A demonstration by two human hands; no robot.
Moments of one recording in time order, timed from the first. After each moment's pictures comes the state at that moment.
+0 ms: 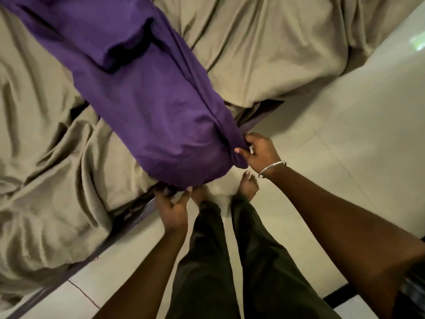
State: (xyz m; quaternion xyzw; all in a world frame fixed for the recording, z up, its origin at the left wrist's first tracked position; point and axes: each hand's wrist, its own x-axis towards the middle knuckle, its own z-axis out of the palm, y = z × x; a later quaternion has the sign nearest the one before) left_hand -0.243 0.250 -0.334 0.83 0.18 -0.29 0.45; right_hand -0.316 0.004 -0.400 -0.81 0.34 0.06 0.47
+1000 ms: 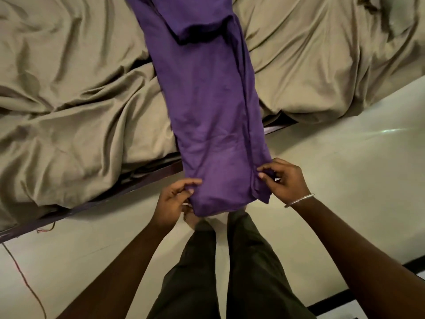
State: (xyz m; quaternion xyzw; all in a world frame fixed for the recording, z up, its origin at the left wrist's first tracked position) left_hand -0.263 0.307 -0.287 0.68 0.05 -0.44 0.59; right_hand -0.377 0.019 -0.306 -0.86 0.20 0.03 0.47
